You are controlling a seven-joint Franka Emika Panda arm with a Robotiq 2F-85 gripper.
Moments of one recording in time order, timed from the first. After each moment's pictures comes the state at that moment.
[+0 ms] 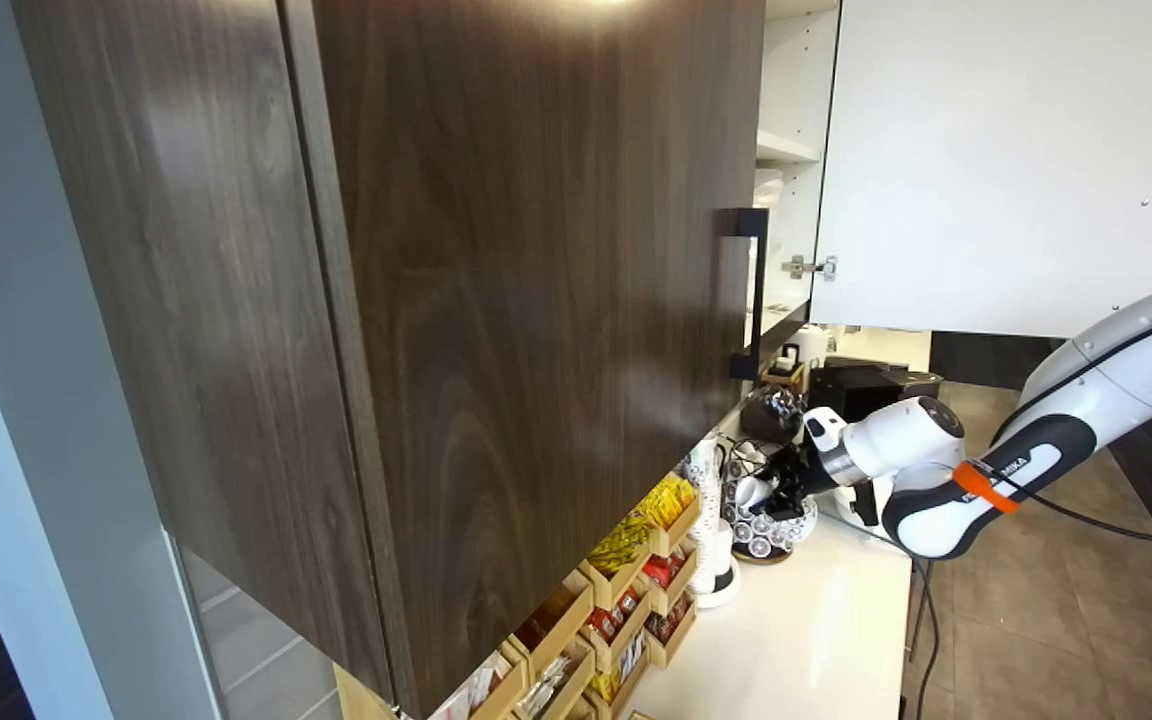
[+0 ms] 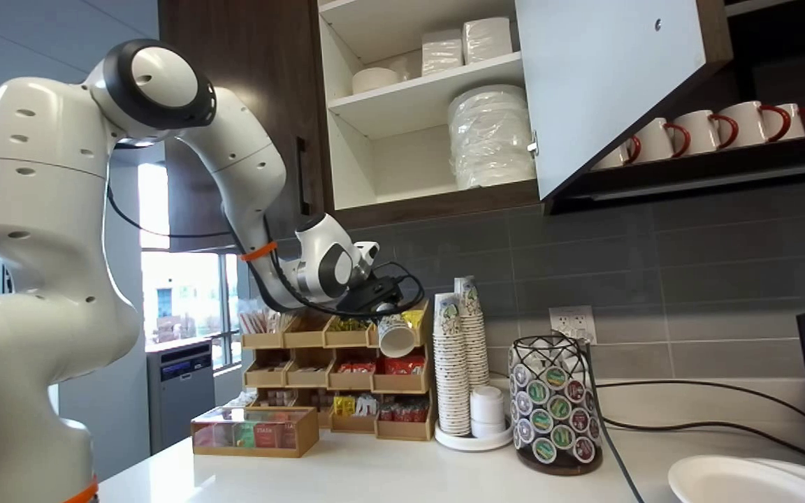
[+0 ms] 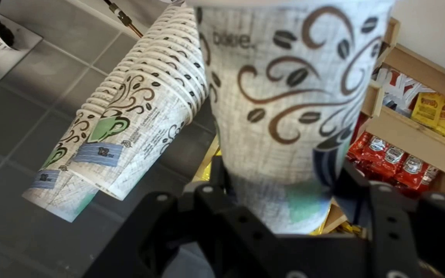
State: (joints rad) arm -0.83 0.11 0.92 -2.43 -0.40 3.37 -0.44
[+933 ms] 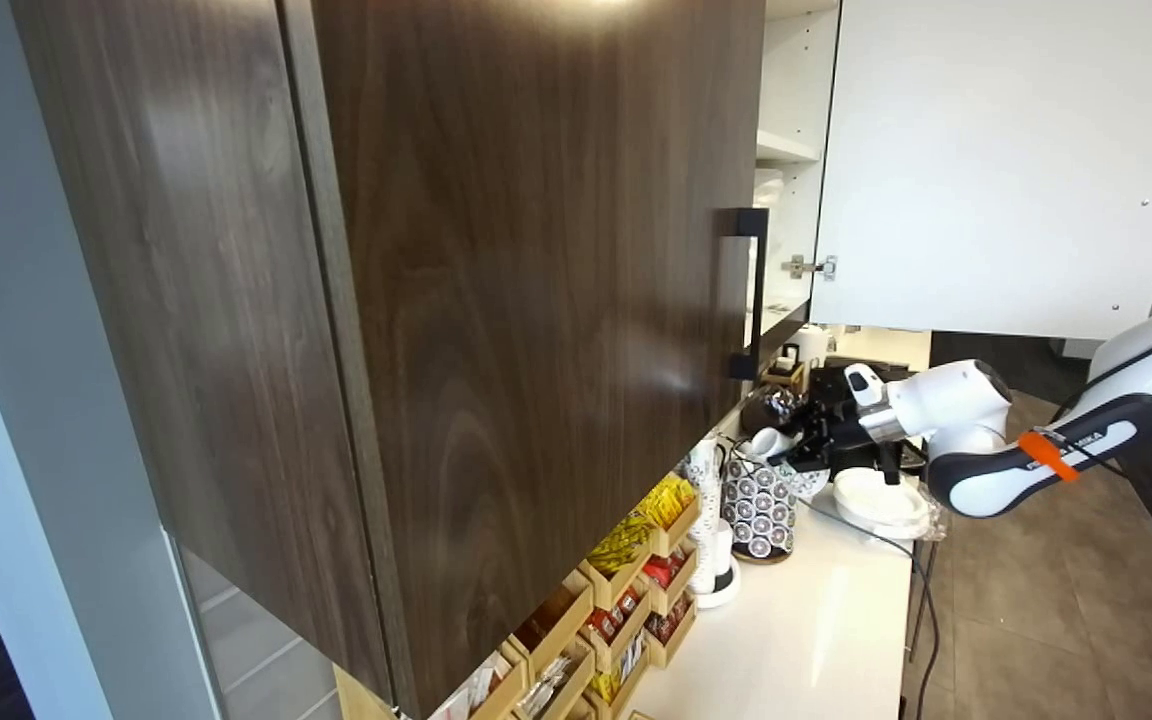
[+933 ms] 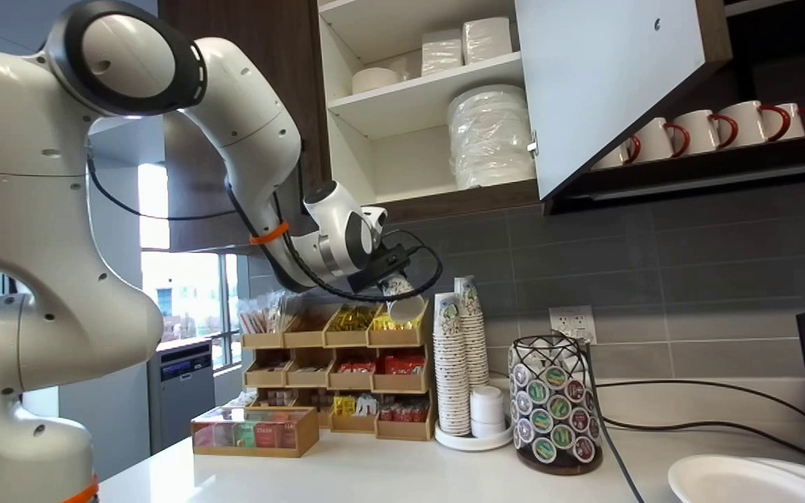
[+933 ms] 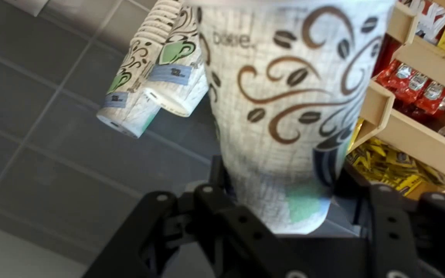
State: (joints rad) arm -1.69 0.39 1.67 -2.40 -0.84 3.33 -0.27
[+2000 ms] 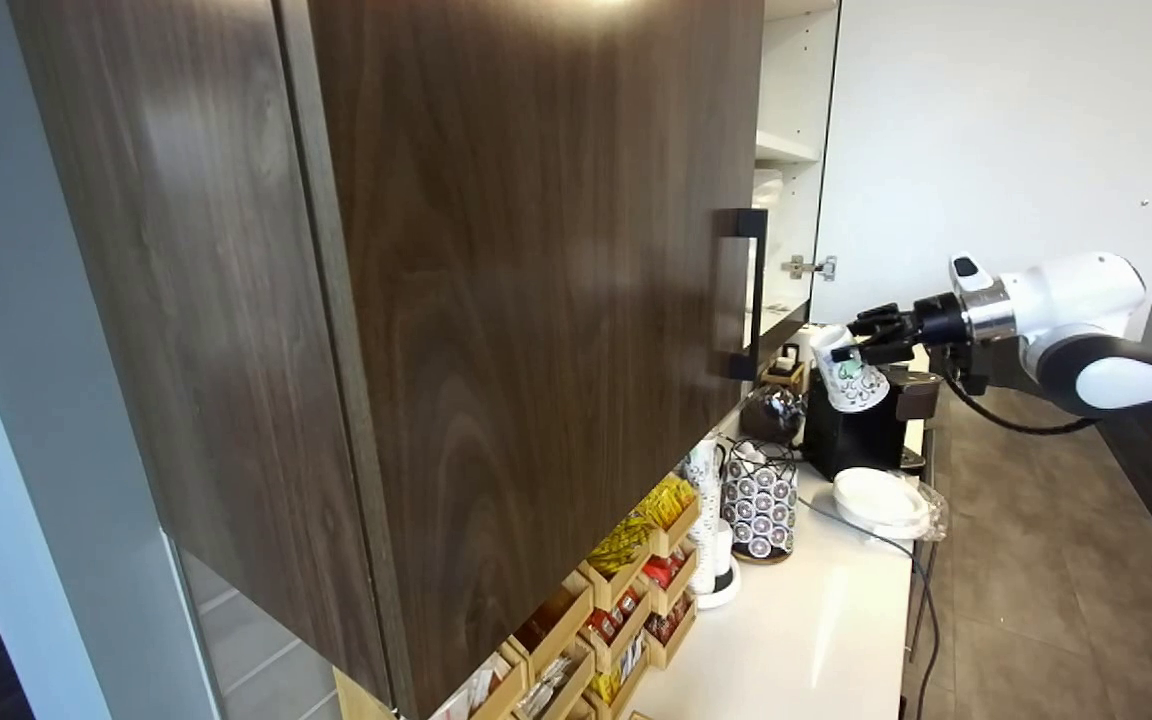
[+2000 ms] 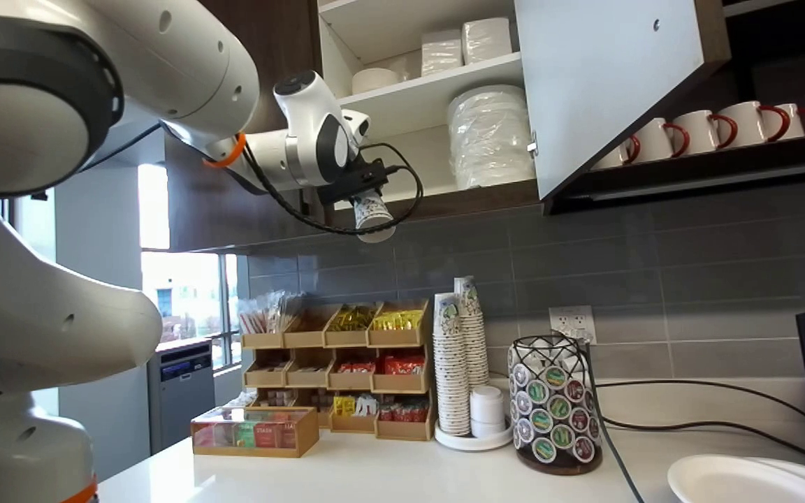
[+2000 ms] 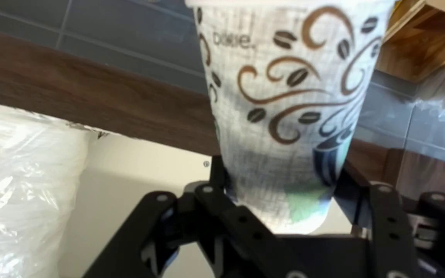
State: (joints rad) arm -1.97 1.04 2.18 -2.40 -0.79 2.84 -0.29
